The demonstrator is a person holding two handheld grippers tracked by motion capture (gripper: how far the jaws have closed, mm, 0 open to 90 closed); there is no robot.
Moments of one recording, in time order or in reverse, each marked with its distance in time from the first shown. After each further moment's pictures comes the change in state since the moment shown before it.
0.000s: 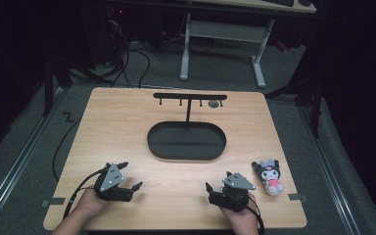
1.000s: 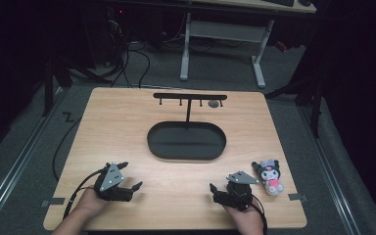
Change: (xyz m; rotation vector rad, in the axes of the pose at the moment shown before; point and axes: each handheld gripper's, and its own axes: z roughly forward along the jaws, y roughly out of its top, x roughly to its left) left arm 0.001 0.000 0.000 0.002 0.000 -0.005; right arm -0.015 -0.002 0.001 0.114 0.029 0.080
